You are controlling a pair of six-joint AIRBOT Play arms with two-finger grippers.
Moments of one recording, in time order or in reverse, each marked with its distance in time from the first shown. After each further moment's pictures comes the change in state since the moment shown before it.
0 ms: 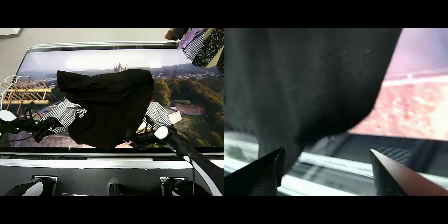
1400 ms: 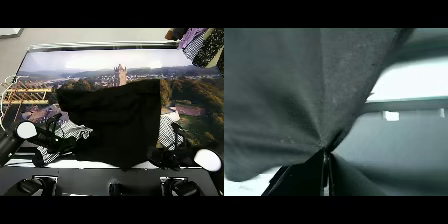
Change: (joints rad) left arm -0.590 0.231 -0.016 0.056 -0.198 -0.445; right arm -0.061 0.656 0.094 -0.446 0.731 0.455
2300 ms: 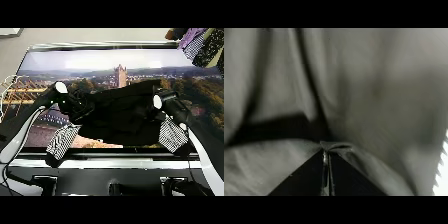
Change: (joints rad) left arm 0.101 -0.846 0.691 -0.142 -0.014 0.163; right arm -0.003 -0.875 0.500 -0.401 -0.336 -0.109
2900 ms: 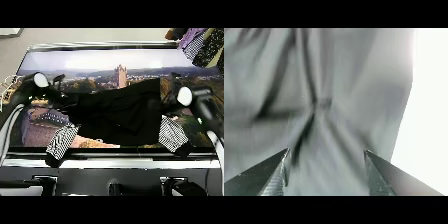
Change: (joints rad) left arm 0.111 0.237 -0.045 0.303 0.069 0.105; right arm -0.097 0.282 -0.017 0.078 0.108 -0.204
